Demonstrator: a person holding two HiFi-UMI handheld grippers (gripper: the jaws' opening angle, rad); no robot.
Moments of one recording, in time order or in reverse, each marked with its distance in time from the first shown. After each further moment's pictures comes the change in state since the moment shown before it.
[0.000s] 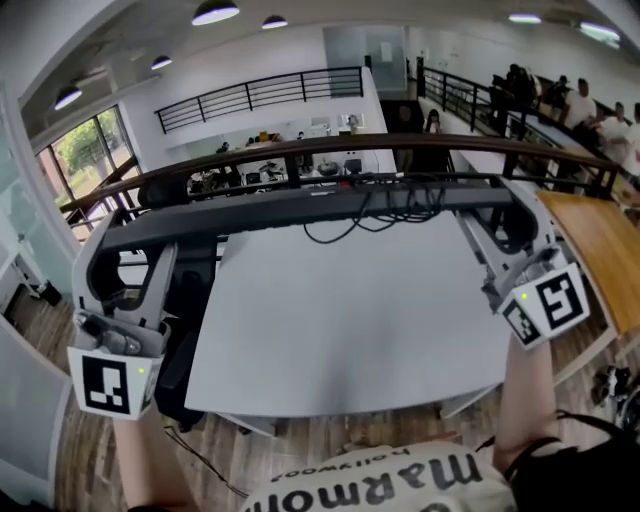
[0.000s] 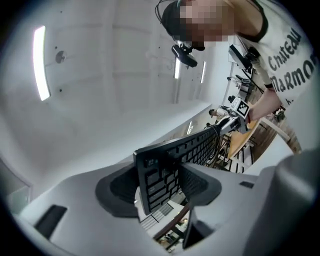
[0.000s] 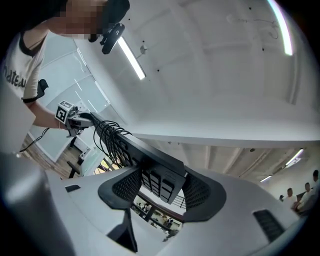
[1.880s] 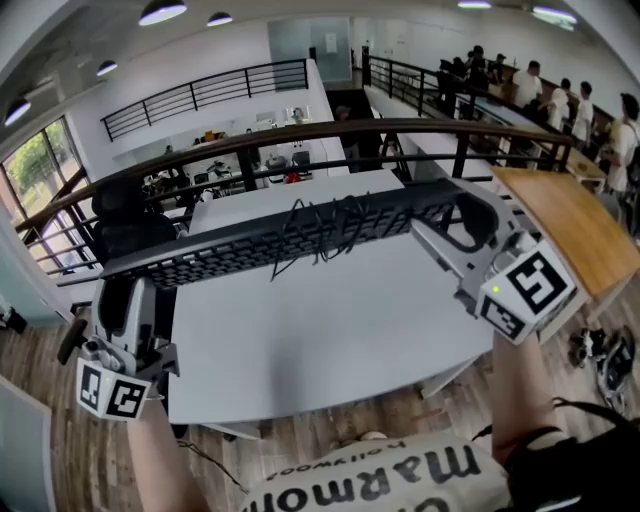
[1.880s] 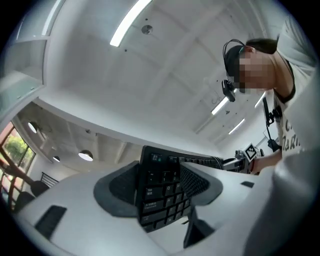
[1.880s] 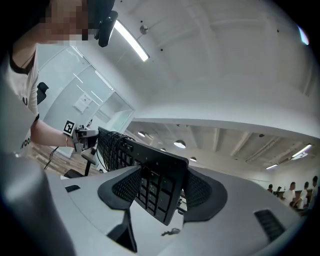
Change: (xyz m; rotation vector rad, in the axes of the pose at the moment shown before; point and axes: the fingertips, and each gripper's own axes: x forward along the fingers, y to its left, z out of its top) left arm -0.029 -0.008 -0.099 -0.737 -0.171 -0.049; right arm -0.004 0.050 -0.006 0.030 0.224 0.106
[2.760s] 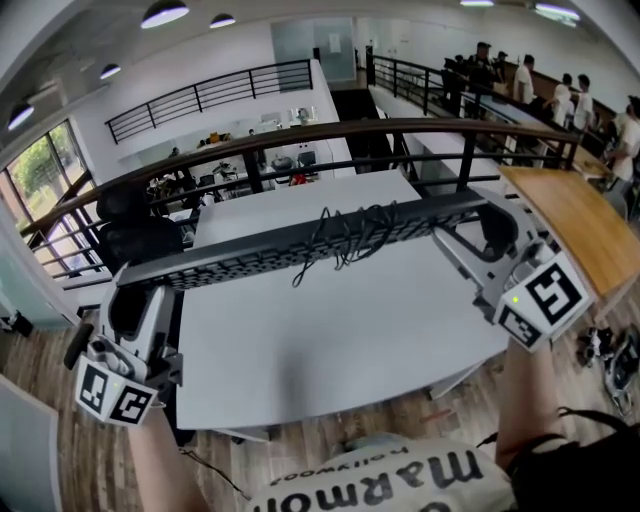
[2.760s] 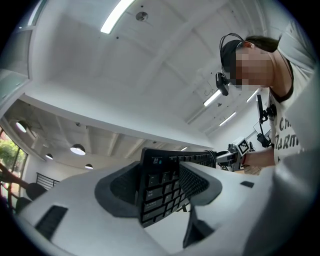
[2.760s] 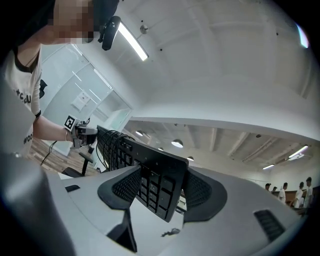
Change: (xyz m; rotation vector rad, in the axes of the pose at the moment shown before) left arm 0.012 -0.014 -0.017 0.037 0.127 -0.093; right arm -0.012 -0.009 -0.016 -0.004 0.007 -0.032
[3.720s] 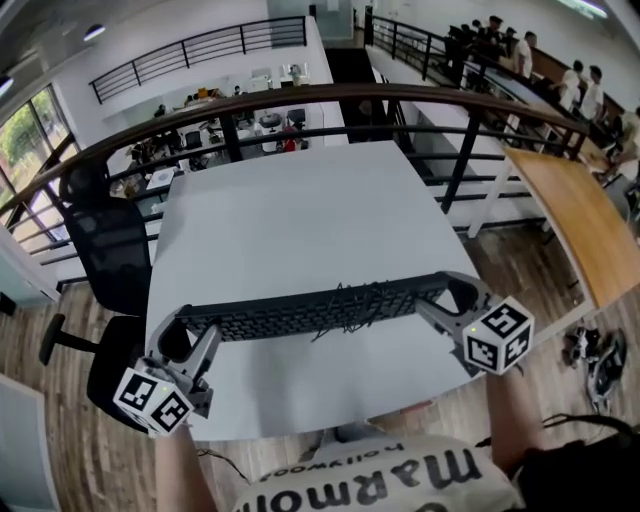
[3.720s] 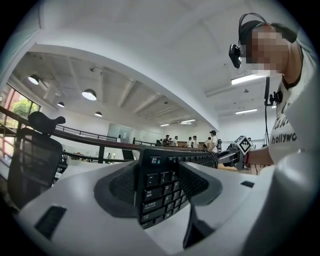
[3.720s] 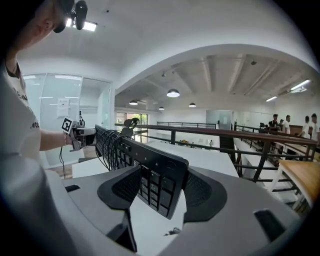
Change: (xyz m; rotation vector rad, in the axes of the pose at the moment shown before) left arm 0.041 -0.014 -0.234 -0.308 0.476 0.055; right arm 0.014 -0.004 -0.264 0.414 0.499 0.113
